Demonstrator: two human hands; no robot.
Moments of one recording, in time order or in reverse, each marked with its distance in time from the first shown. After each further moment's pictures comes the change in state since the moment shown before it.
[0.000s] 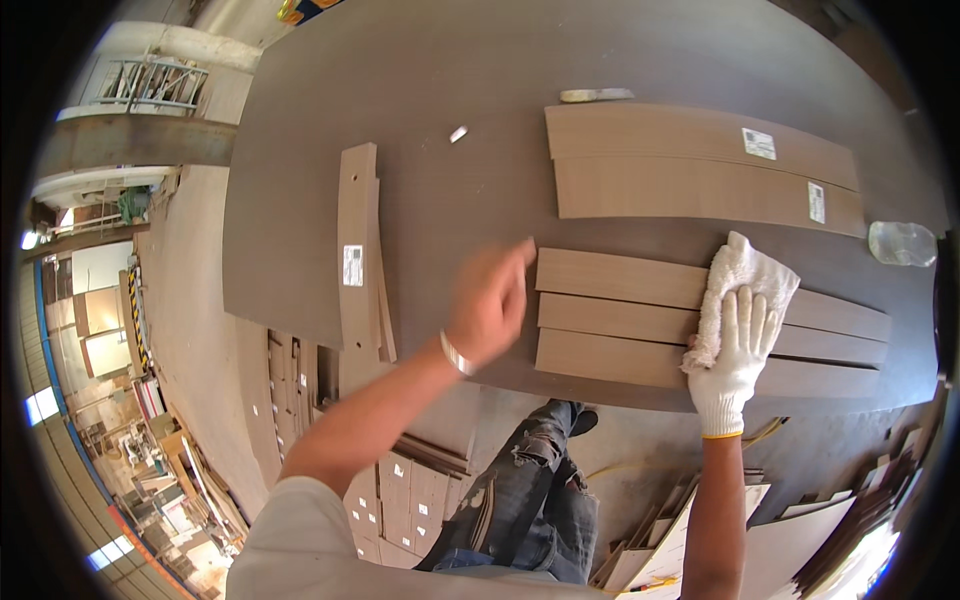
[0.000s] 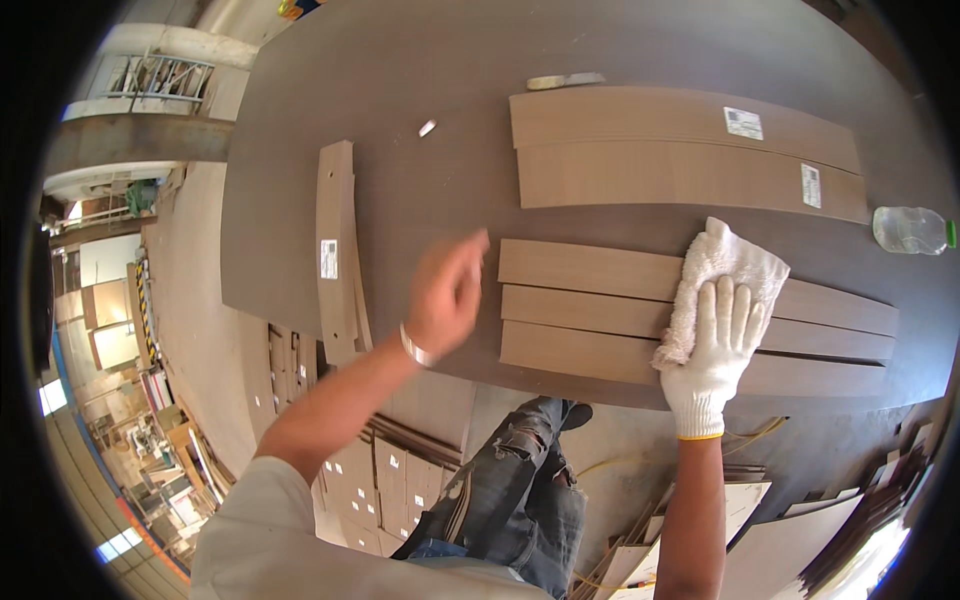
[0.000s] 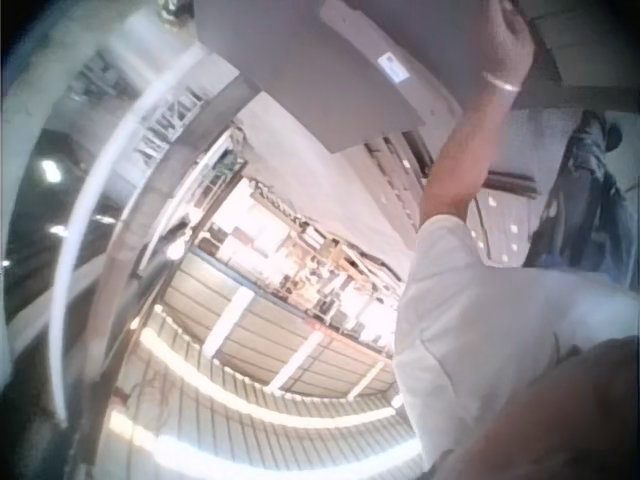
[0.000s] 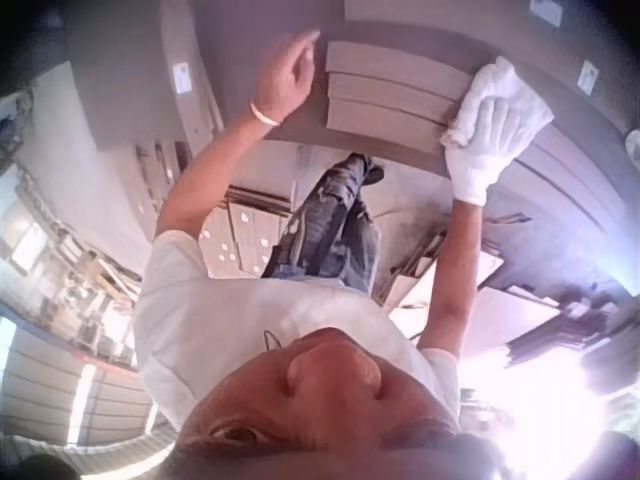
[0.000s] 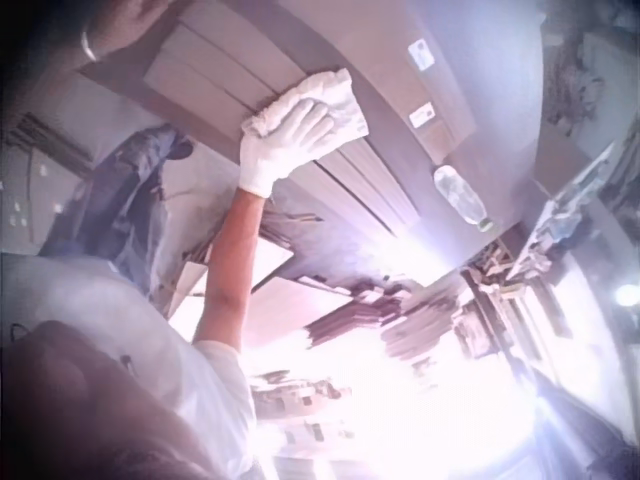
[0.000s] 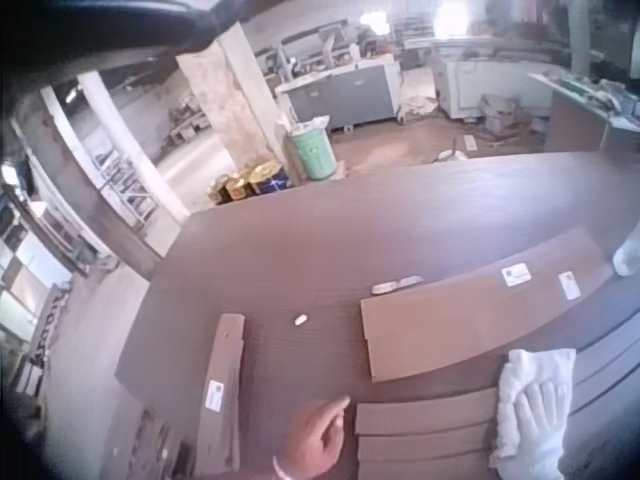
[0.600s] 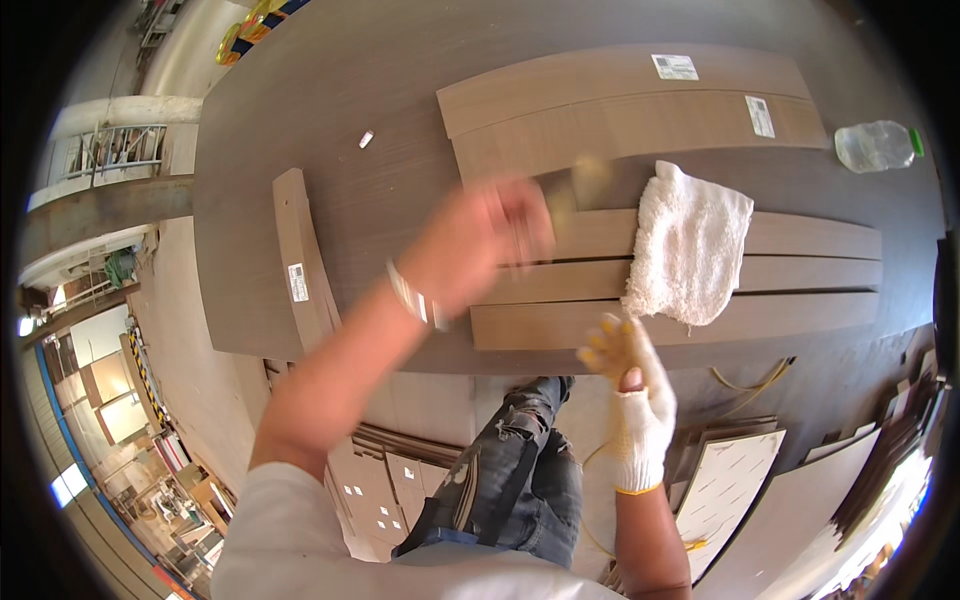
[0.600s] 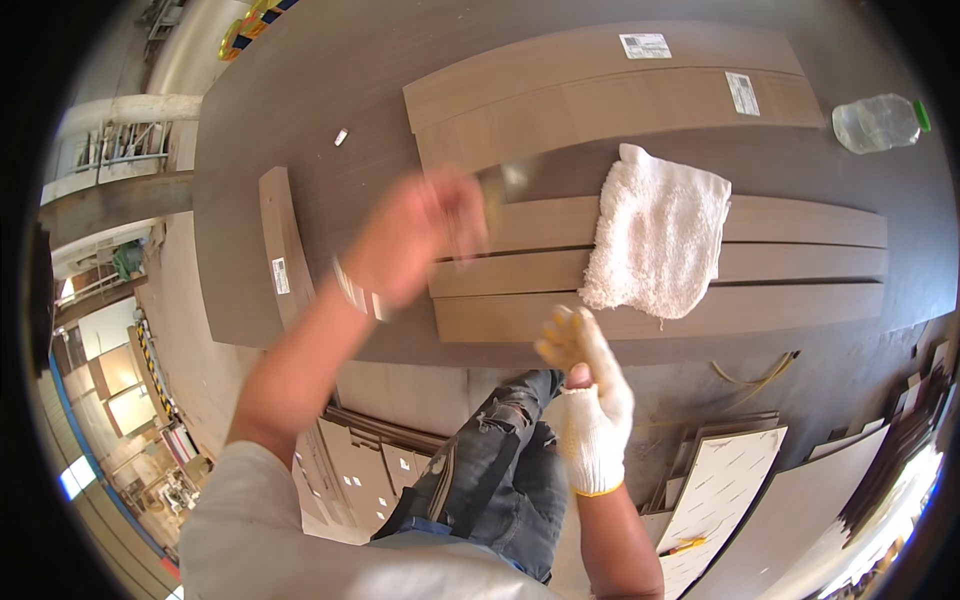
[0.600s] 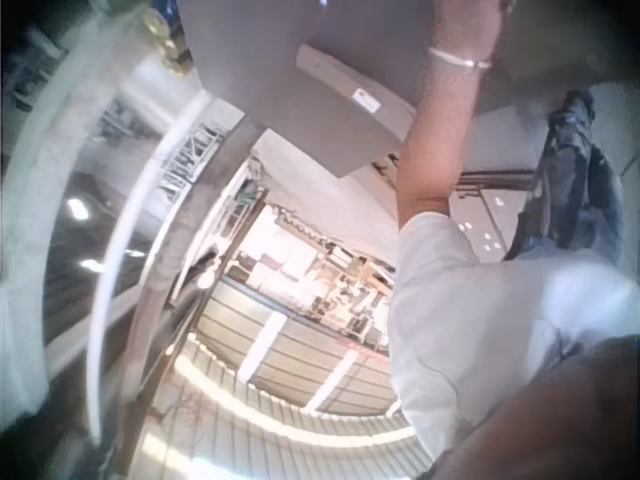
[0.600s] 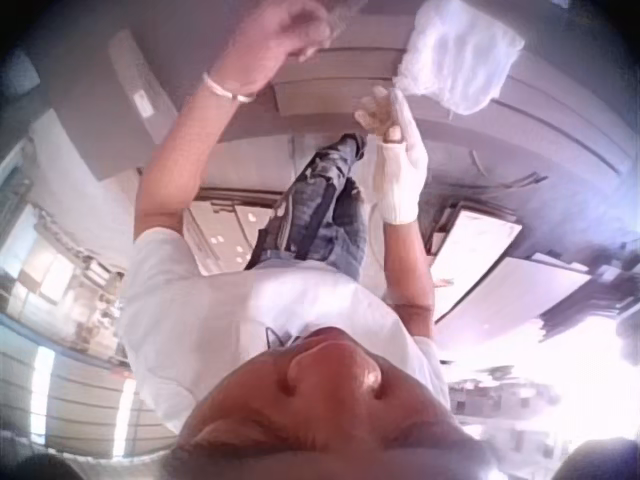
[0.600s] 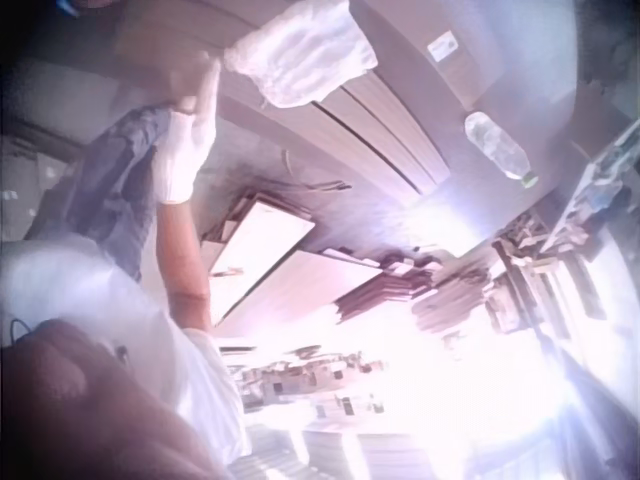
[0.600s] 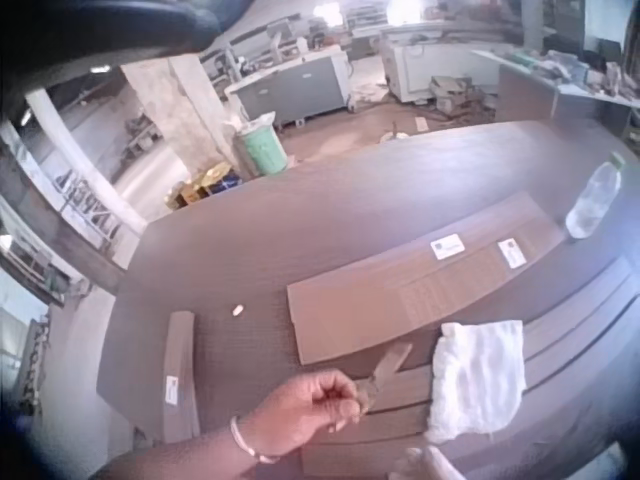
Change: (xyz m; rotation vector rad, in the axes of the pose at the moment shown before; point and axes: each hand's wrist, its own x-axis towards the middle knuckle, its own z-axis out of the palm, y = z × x) left_hand 0.096 0.091 0.031 -0.977 -0.627 -0.626; right_hand -0.083 -0.085 -0.049 1.855 0.057 0.823
